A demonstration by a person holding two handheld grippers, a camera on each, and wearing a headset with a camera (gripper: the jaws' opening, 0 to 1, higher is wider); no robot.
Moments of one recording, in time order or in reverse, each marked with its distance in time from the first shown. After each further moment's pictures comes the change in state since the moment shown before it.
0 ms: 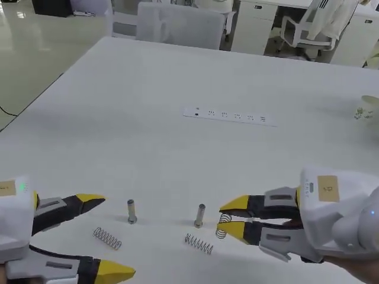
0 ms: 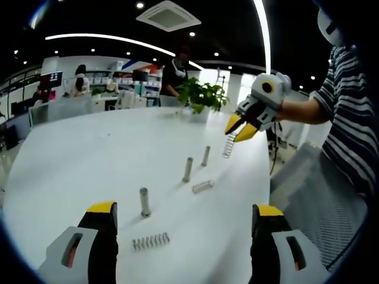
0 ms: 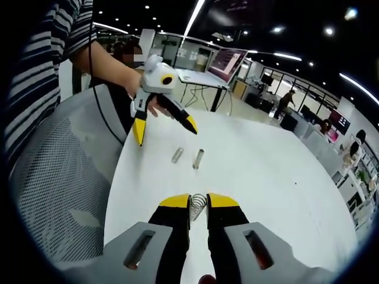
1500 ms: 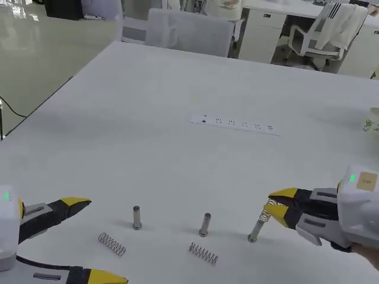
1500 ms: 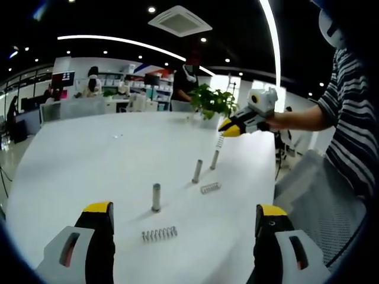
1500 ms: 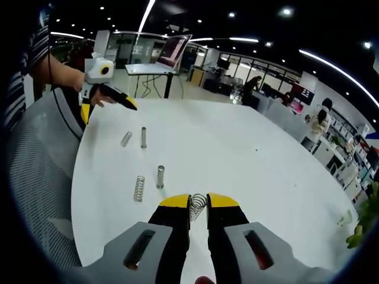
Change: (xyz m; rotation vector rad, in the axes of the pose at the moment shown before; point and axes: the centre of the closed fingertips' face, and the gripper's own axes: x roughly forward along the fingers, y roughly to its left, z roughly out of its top) left arm -0.017 0.008 0.001 -0.041 -0.045 0.055; right arm -0.030 -0.076 -0.061 0.189 0.067 -0.266
